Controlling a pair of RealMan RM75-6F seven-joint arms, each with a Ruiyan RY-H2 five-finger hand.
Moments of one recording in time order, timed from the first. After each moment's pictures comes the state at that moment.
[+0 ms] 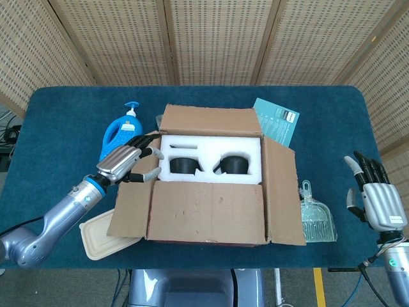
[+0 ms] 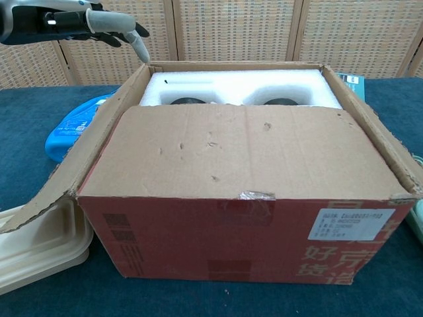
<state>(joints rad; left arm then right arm) -0.80 -1.04 -0.30 -1.87 1.08 0.68 -0.04 0.22 -0.96 0.15 -1.79 -1.39 1.36 0.03</state>
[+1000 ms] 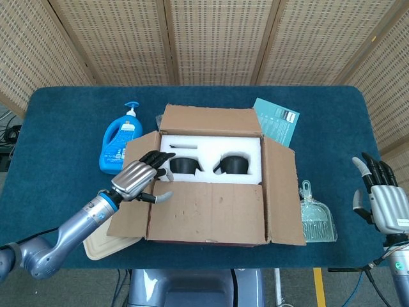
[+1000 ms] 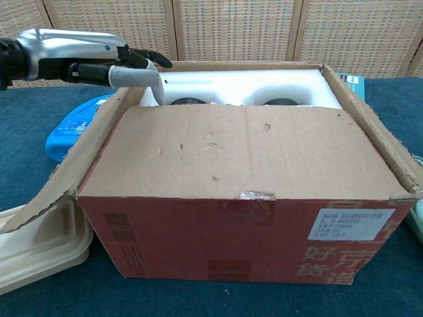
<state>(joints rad) -0.83 -1.16 -0.19 -1.86 1.17 0.78 0.14 0.20 -0.95 0.15 -1.78 -1.38 1.38 0.05</state>
